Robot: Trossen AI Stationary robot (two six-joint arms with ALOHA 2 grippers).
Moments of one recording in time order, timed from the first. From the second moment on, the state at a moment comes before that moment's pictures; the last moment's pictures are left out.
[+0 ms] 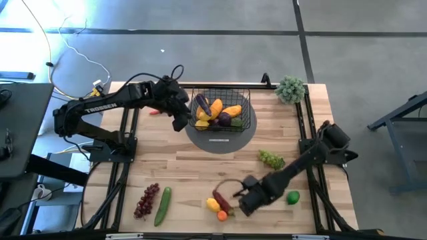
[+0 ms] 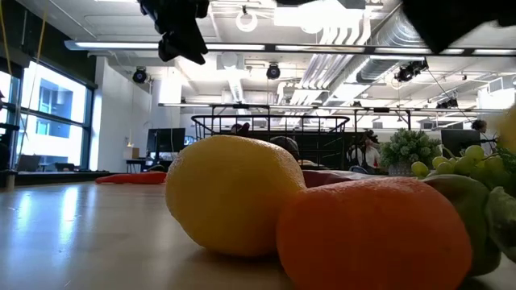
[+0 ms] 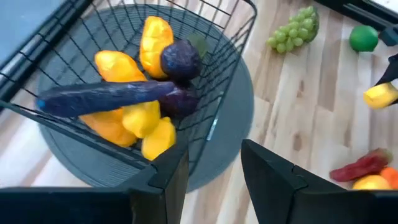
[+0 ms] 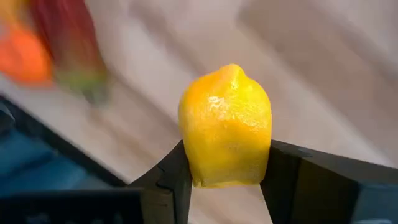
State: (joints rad) left arm 0.45 1.27 1.22 -0.79 0.14 -0.14; right arm 0.61 1.85 1.36 -0.89 -0.09 1.49
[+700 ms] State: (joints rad) left arm 0.52 1.27 1.22 -0.81 0.14 -0.08; right arm 0.18 1.74 1.36 -0.75 0.08 0.94
